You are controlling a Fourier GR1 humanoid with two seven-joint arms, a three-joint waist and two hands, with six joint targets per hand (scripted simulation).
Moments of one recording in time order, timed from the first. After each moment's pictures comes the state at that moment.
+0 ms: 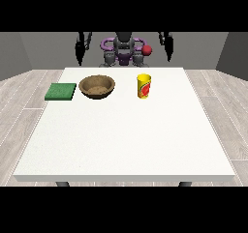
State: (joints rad) left arm 0.00 0.10 -0.01 -1.57 0.03 0.00 0.00; right arm -0.01 -0.08 -0.02 -1.57 0.00 -0.01 -0.02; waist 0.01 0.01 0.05
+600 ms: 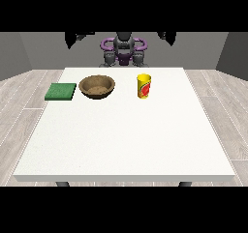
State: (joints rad) left arm 0.02 0.07 0.03 -1.66 0.12 -0.02 -0.06; right arm 0.00 -0.14 -0.14 -1.60 -0.15 0.08 -0.04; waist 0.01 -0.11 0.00
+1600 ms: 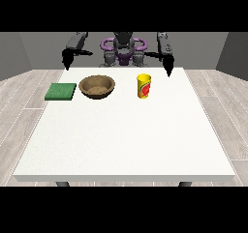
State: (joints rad) left arm -0.29 0.08 0.16 -1.32 0.10 0.01 -0.37; right arm -0.24 -0.15 -0.18 -1.40 -0.17 0.15 -0.28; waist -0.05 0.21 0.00
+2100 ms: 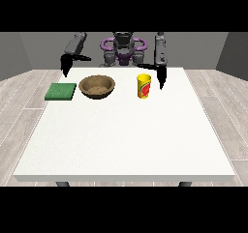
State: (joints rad) left arm -0.44 0.05 0.17 -1.05 0.05 0.08 -0.54; right arm -0.38 -0.18 -0.20 -1.28 -0.17 0.14 -0.31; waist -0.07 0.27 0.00
